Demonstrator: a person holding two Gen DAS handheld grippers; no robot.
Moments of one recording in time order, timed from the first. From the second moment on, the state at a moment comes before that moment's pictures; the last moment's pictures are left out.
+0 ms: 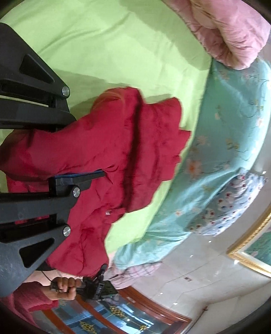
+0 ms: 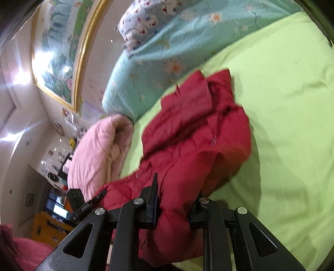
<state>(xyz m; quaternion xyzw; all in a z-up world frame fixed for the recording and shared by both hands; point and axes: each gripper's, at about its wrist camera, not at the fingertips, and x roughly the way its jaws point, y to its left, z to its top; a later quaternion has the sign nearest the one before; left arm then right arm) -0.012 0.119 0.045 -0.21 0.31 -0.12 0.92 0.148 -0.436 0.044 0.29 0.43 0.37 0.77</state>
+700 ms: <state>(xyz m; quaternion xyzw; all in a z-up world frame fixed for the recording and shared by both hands) 0.141 0.157 0.075 -0.24 0.30 -0.07 0.92 0.303 -0.373 0.096 0.27 0.37 0.32 0.83</state>
